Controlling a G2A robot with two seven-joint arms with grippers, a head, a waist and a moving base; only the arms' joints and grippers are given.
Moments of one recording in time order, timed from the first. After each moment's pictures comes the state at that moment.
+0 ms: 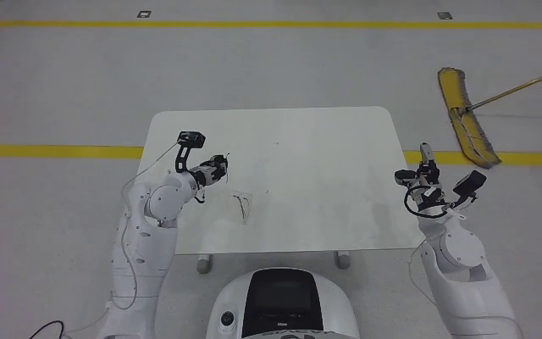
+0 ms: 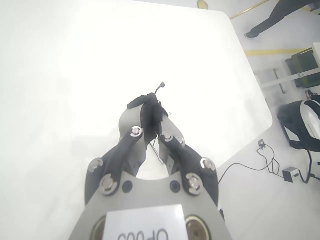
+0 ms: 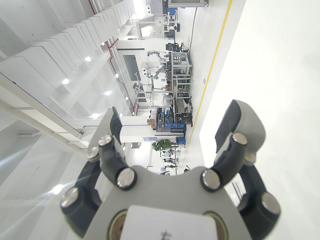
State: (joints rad) left arm 1.31 -1.39 -1.54 -1.53 0.95 -0.24 -0.84; right arm -1.73 -1.15 1.60 -1.80 0.42 0.00 0.00
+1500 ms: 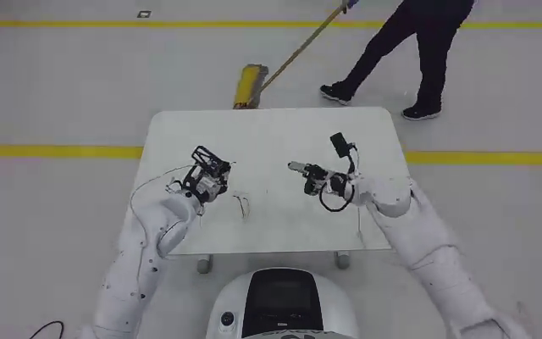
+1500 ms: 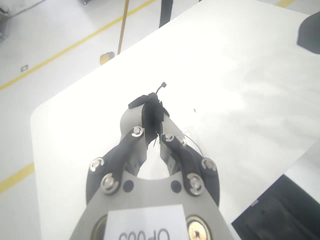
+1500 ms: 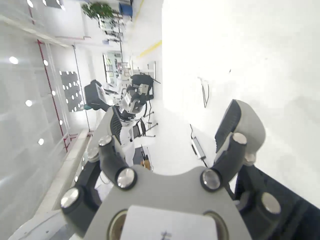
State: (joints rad) left arm 1.49 -1.16 -1.33 -1.73 1.40 -0.34 -0.33; right arm -1.16 -1.18 1.07 -1.50 0.06 0.24 0.80
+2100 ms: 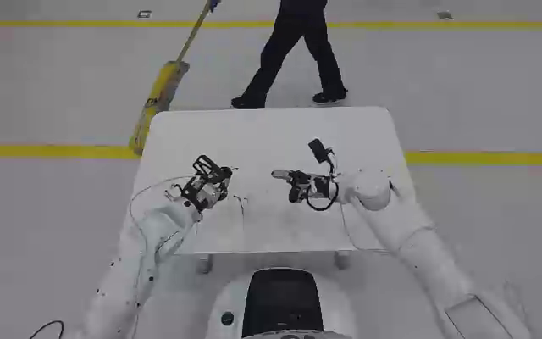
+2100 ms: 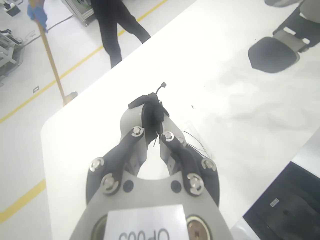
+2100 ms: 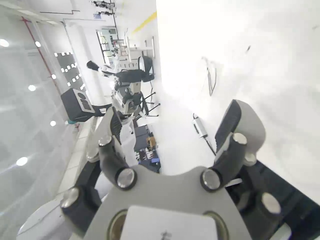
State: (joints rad) left arm 1.51 -1.09 -1.29 -1.72 1.47 -0.34 -0.19; right arm -1.05 -1.22 0.97 -1.31 0.22 0.20 0.92
